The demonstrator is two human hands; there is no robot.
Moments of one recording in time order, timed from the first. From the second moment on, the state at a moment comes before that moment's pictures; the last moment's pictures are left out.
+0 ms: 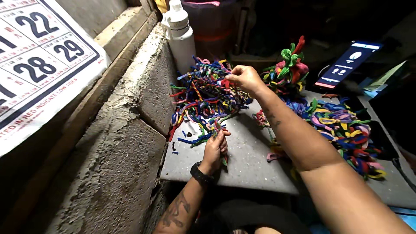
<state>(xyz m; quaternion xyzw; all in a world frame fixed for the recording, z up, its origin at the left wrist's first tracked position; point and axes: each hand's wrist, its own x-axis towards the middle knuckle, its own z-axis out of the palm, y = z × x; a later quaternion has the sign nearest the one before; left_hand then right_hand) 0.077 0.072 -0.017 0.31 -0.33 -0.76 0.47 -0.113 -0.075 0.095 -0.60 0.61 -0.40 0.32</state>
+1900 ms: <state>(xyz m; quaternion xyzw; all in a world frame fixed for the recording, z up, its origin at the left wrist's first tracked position) 0.049 0.110 -0.008 0.26 -0.52 -0.75 0.31 -0.129 0.133 0.015 -0.57 0.52 -0.50 0.39</state>
